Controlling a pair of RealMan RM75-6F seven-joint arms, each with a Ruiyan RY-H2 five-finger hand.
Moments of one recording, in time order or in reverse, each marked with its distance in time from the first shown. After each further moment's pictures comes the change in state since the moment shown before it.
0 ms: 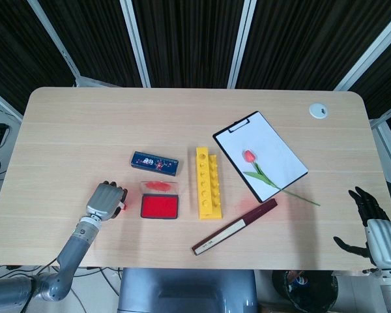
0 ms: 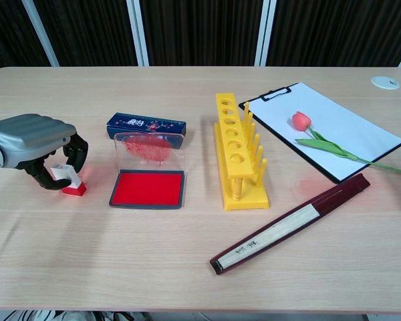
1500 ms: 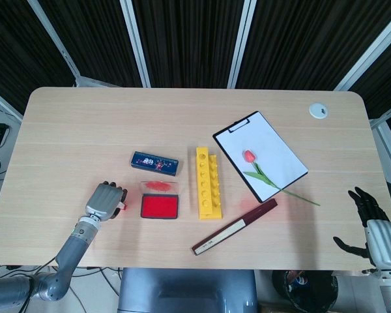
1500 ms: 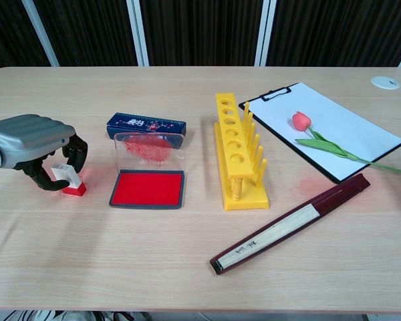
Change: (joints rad) left arm -0.008 0.013 0.012 0.000 0.008 -0.010 -0.011; right arm -0.003 -0.003 -0.002 0.000 -0.008 0.009 -0.008
